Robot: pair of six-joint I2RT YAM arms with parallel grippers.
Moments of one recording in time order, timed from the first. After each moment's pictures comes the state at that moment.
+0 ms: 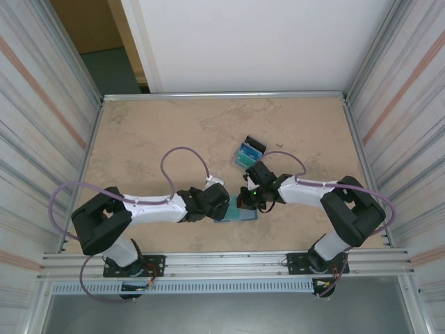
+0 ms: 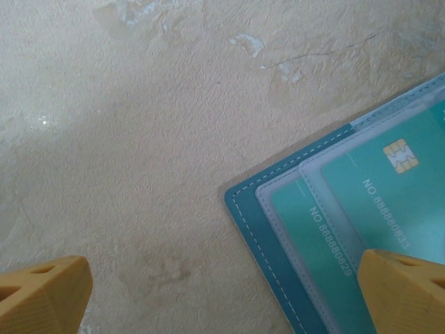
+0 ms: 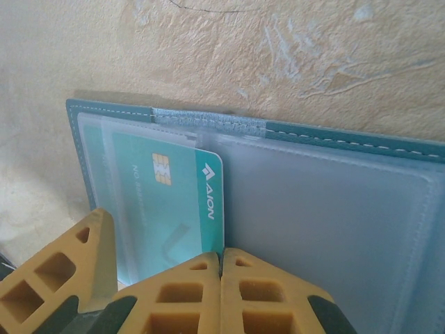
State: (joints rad) left arm -1.04 1.56 0.75 -0.30 -0.41 -0.46; right arm 0.71 1.56 0.71 -0.25 -0.37 0.77
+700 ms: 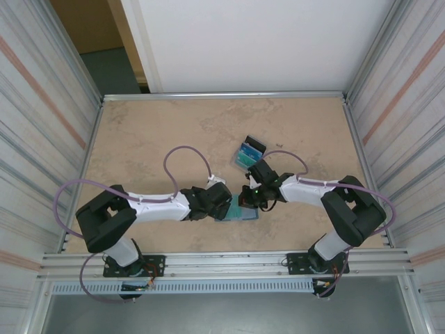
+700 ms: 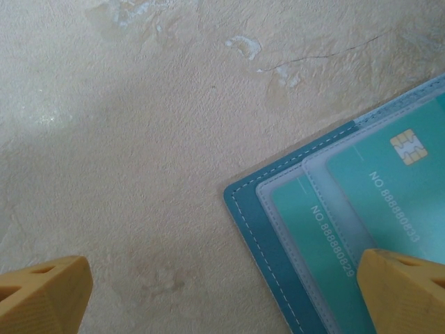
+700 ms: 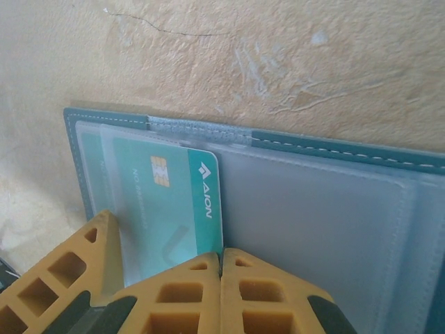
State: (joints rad) left arm -1.04 1.59 0.79 -0.32 -0.41 -0.47; right arm 0.67 1.56 0.71 -0.26 -0.37 0.77
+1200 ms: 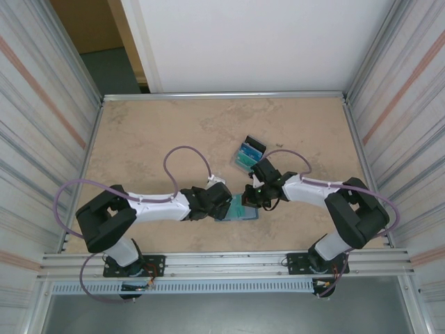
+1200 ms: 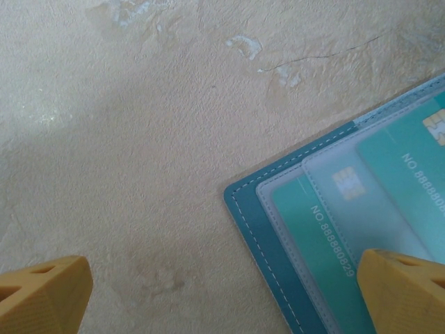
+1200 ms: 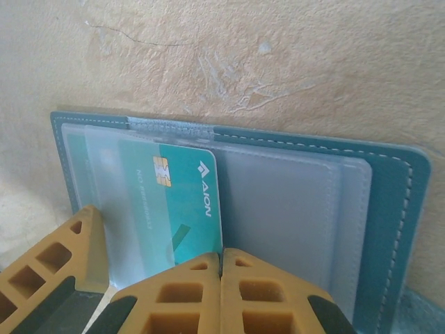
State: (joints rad) left arm -1.04 1.59 0.79 -0.32 -0.41 -0.47; right arm 0.65 1.52 0.71 -0.32 -0.35 0.75
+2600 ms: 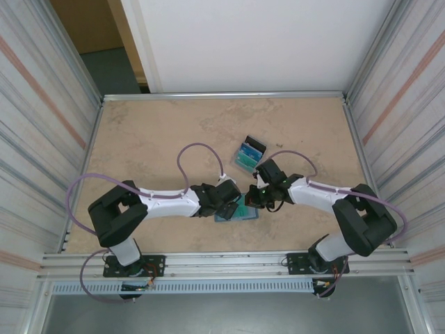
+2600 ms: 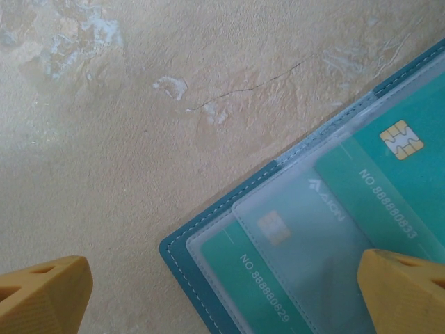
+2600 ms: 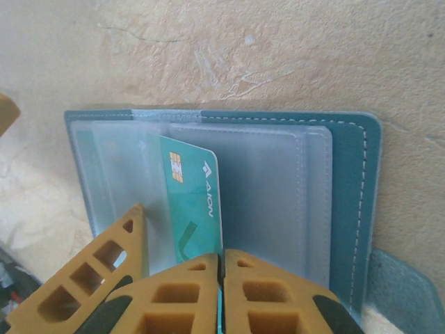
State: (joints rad) left arm -1.06 1.69 0.91 -0.36 -0.39 -0.38; right arm 0.61 1.44 0.63 -0.27 -0.40 0.76
